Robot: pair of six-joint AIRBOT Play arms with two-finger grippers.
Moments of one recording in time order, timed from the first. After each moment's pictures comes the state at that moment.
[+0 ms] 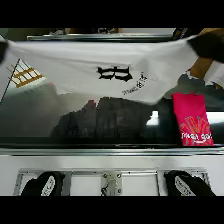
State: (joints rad) left arm 0.23 -0.75 1.36 0.95 -0.79 -1.58; right arm -0.14 -0.96 1.55 -0.89 0.96 1.34
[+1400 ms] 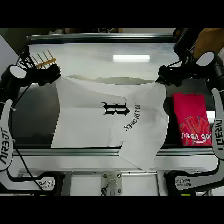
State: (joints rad) left arm 0.11 -1.54 1.44 1.05 -0.82 -1.58; right arm -0.09 -1.62 1.62 -1.05 1.20 1.65
